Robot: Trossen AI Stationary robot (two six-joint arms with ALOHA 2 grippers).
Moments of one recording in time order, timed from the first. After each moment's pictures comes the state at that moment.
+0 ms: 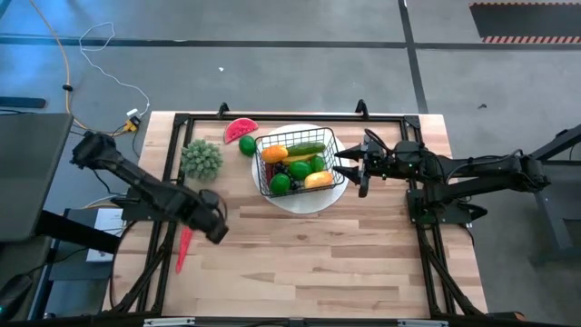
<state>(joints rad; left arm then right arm) -0.37 1.21 0.82 -1.10 -0.01 -1.50 -0.08 0.90 0.62 0.20 0.08 0.20</state>
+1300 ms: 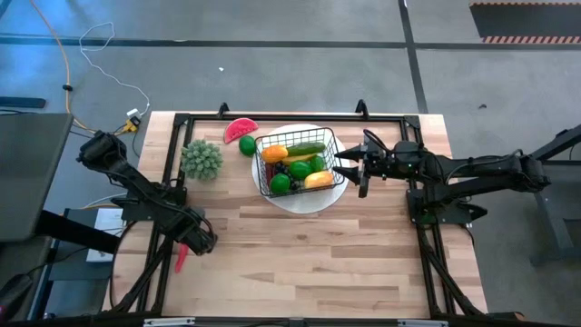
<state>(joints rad) -0.60 1.31 0.53 -0.83 0.15 -1.94 -0.08 0.90 0.62 0.18 0.08 0.21</state>
